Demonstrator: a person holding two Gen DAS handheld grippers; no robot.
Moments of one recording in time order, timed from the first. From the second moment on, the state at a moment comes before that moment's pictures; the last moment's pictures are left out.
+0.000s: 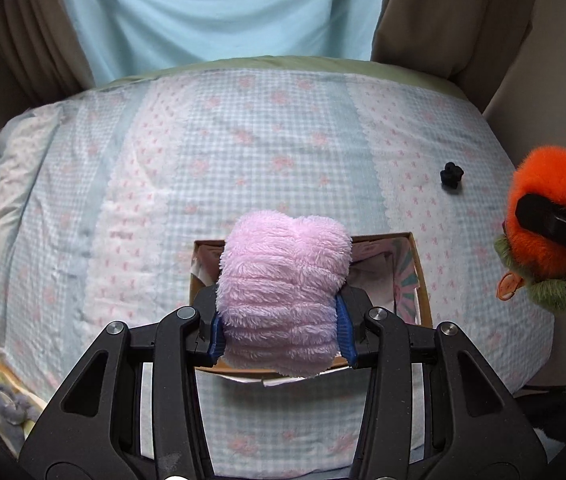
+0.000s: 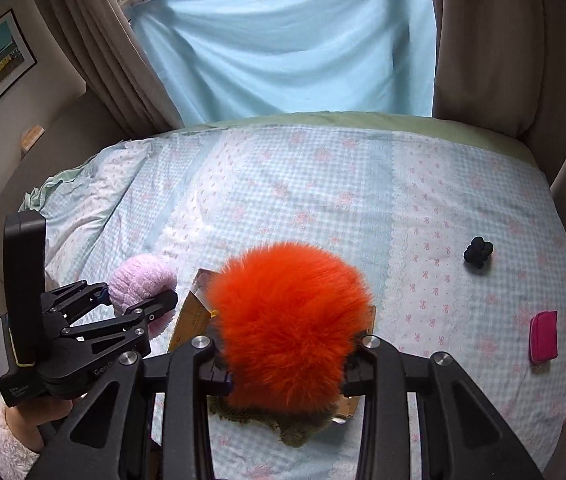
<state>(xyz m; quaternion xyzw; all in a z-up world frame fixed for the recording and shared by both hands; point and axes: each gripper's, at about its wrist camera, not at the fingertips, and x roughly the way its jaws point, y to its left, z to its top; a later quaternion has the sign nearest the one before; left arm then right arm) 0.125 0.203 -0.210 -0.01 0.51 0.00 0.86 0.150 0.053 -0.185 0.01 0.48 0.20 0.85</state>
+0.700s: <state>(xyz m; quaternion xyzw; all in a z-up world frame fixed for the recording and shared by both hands) 0.173 0.277 -0.339 0.02 0.64 -0.05 0.77 0.185 0.102 -0.326 0.07 0.63 0.07 0.77</state>
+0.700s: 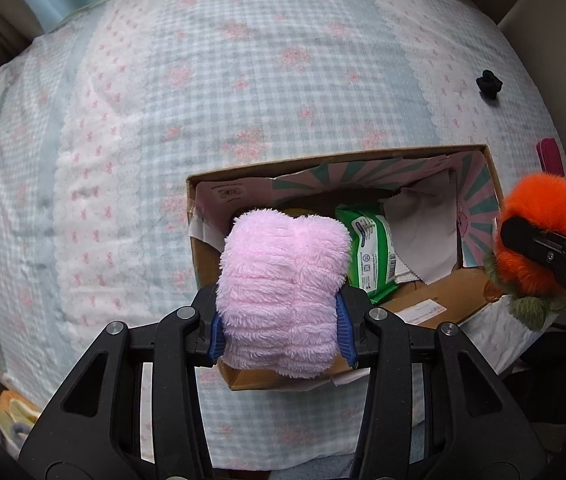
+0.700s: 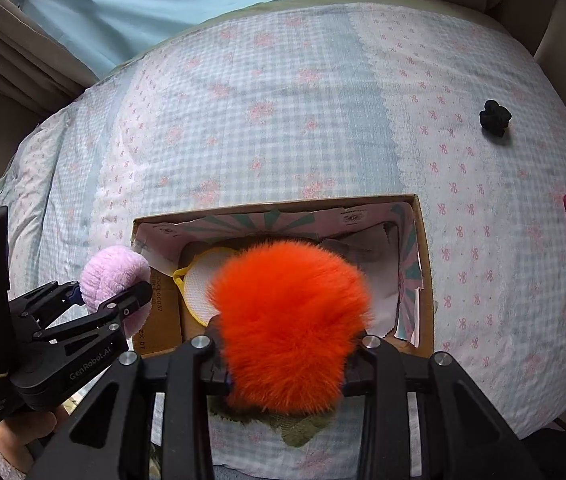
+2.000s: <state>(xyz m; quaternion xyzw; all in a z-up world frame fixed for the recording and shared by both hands) 0.134 0.256 -0.337 0.07 0.62 -0.06 0.78 0.172 0.086 -0.322 0.09 0.61 0.08 0.79</state>
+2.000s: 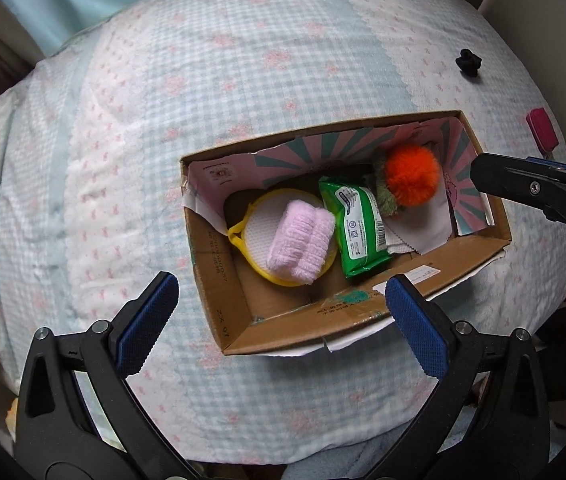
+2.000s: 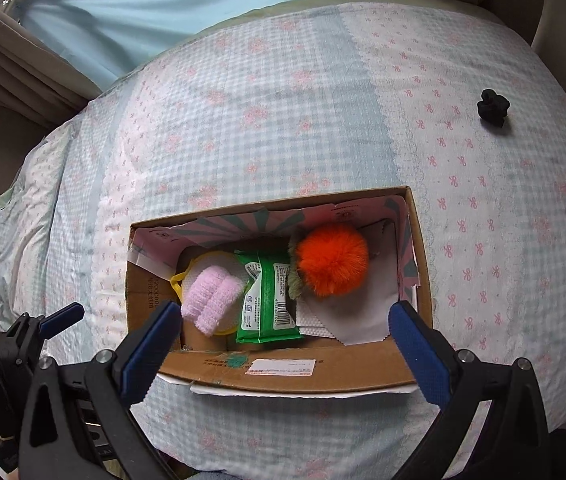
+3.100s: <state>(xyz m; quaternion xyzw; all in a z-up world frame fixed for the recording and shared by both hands) 0.112 0.120 -0.147 0.06 0.45 -0.10 0.89 0.058 -0.127 -0.128 0.08 0.41 -0.04 0.91</state>
